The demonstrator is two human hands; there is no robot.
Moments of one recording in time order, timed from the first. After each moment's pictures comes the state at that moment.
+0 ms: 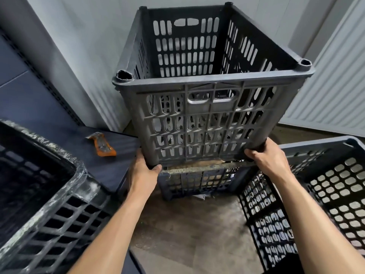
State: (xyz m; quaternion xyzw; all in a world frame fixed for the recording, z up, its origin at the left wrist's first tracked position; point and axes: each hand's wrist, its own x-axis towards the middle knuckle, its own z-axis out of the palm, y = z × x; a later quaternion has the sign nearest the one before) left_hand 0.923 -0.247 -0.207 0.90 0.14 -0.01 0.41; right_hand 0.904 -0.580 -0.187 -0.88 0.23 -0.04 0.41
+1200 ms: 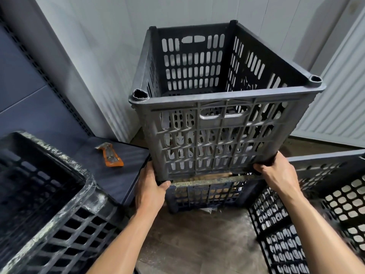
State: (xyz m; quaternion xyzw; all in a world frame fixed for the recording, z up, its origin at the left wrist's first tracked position) left_hand 0.916 -0.247 -0.220 0.93 0.10 0.05 0.36; right_hand 0.907 -0.580 -0.195 -0.89 0.25 -0.05 0.39
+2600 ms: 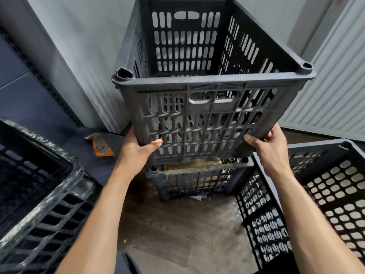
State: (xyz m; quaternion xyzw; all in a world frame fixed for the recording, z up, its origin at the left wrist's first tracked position) left_hand 0.950 -0.241 -0.157 0.83 0.03 0.05 0.56; right_hand 0.906 -0.580 -0.162 -0.73 0.12 -0.18 0.65
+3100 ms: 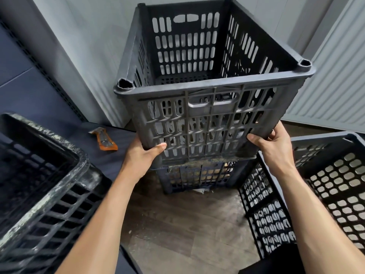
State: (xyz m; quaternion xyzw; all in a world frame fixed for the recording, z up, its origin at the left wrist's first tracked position) left_hand 0.932 -0.240 -0.180 0.82 0.03 0.02 0.56; right_hand 0.891 -0.584 -0.173 -0.76 0.13 -0.17 0.62
